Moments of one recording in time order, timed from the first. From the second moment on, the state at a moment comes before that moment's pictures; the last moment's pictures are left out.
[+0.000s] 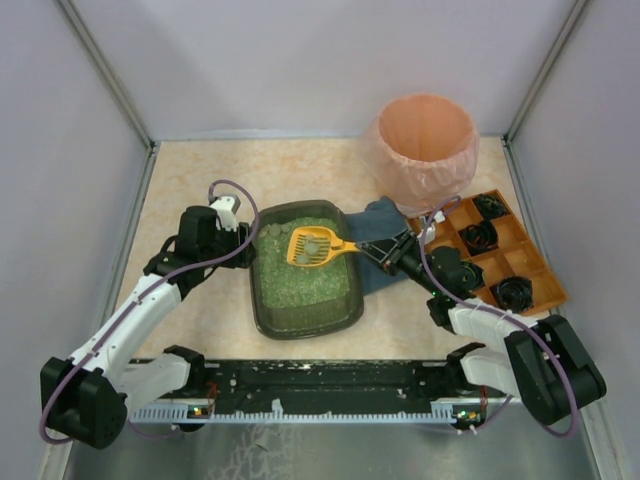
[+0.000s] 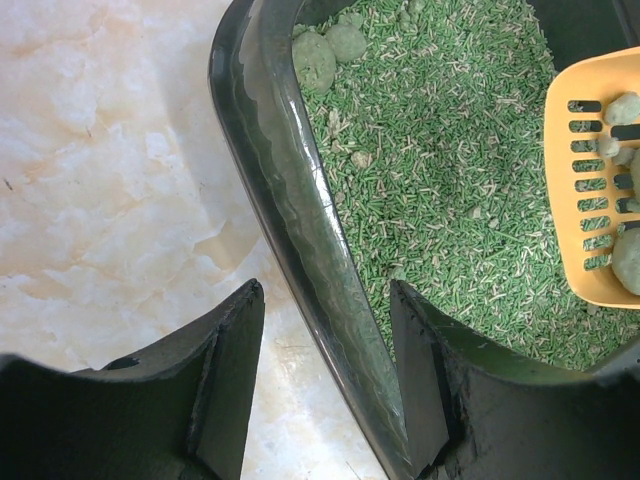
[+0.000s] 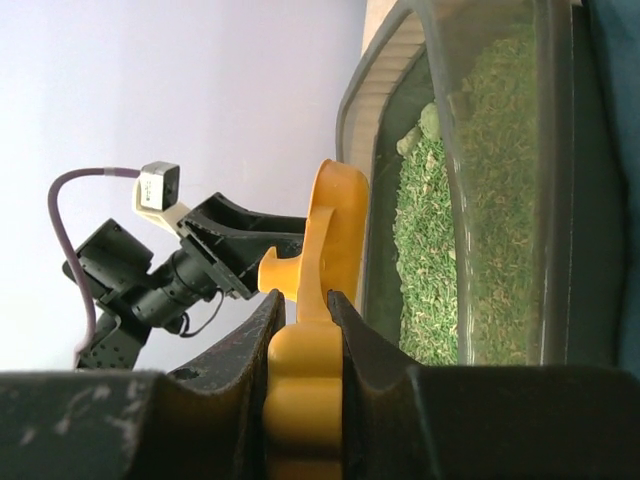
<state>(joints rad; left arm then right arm) -0.35 1.03 0.75 -0.39 0.08 -0.18 0.41 1.14 0.24 0.88 -0.39 1.32</state>
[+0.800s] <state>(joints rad) -0.35 1.03 0.75 -0.39 0.08 -0.18 0.22 1.14 0.68 0.63 -0.50 1.42</state>
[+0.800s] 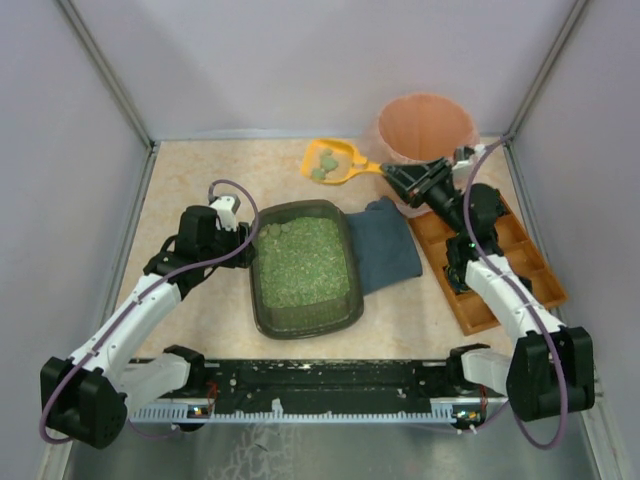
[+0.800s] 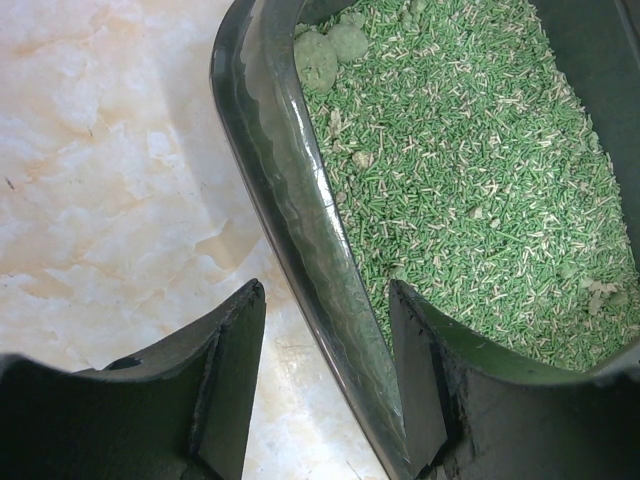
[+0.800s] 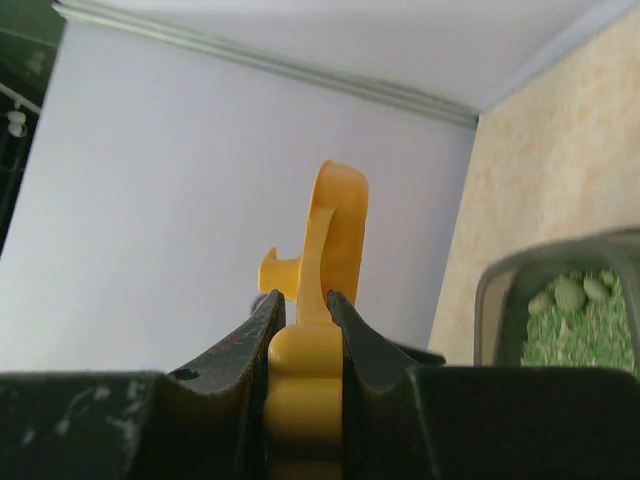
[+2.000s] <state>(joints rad) -0.35 1.03 0.75 -0.40 0.07 -0.17 -0.17 1.45 1.56 -0.38 -0.20 0.53</state>
